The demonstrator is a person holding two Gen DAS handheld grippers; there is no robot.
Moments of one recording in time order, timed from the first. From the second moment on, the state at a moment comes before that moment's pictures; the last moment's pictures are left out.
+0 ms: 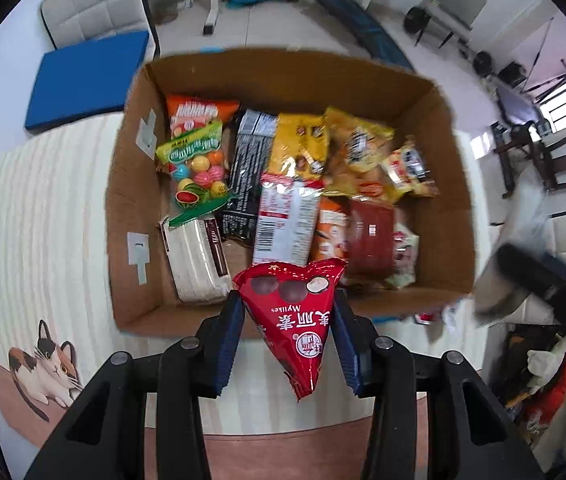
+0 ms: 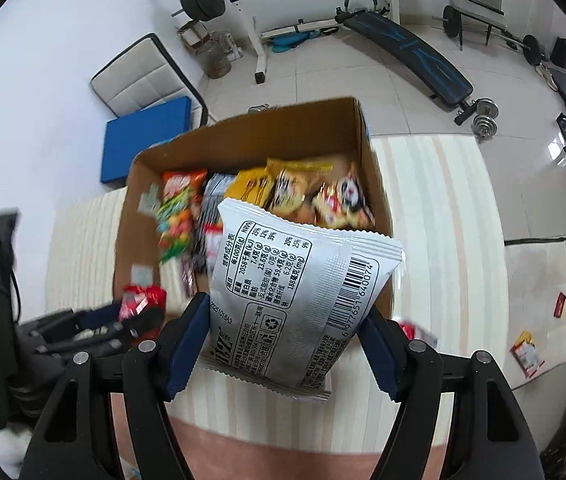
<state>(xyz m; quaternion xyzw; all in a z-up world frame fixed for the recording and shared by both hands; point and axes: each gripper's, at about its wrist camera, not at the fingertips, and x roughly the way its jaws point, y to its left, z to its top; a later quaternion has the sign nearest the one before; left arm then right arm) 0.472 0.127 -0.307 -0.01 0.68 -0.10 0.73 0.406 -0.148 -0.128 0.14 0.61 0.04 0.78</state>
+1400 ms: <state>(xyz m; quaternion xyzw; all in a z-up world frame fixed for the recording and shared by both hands) 0.508 0.124 -0.303 0.01 0.64 -0.06 0.77 0.455 -0.176 -0.168 0.13 0.61 -0.02 0.78</state>
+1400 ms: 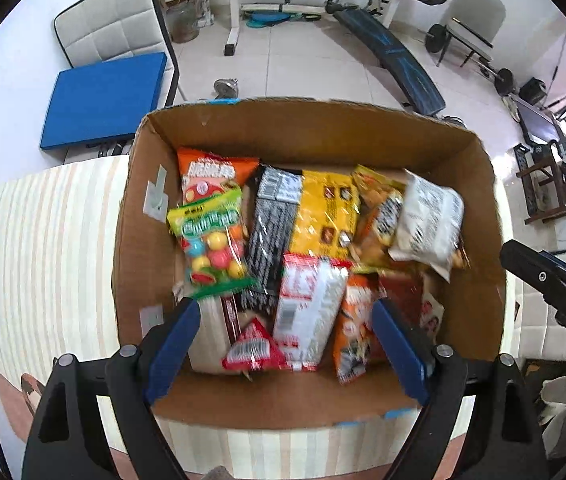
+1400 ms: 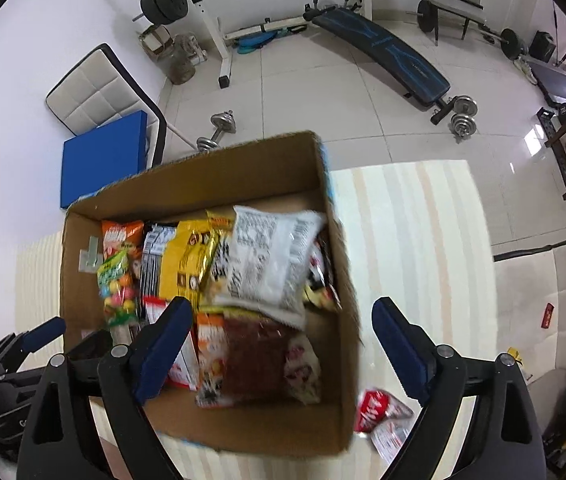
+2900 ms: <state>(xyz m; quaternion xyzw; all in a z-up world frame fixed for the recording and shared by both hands) 0.403 0.093 -0.342 0.04 0.62 -0.04 0.78 0.301 -0.254 -0.320 0.21 0.67 -0.10 0.70</state>
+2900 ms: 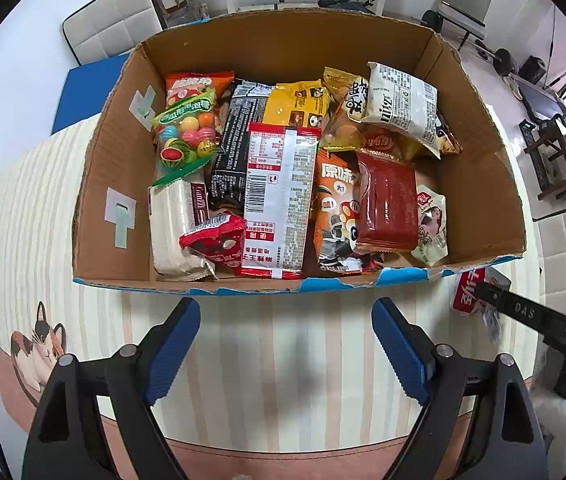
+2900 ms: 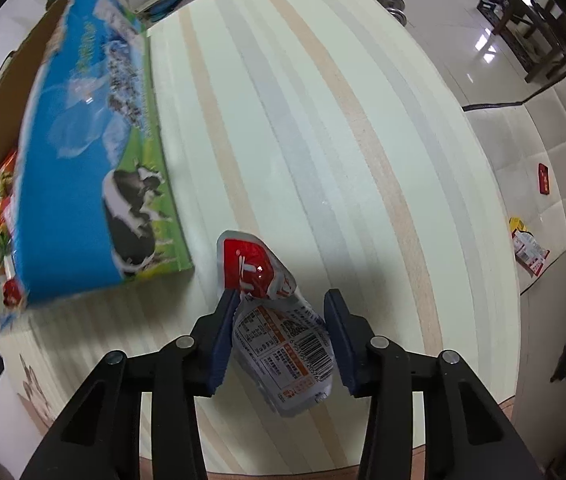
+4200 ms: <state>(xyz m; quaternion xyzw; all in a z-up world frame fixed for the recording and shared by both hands) 0.479 0.152 -0.267 0.00 0.53 -0.02 0.84 0.411 -0.141 -0.126 0.26 0.55 0.09 0.79</state>
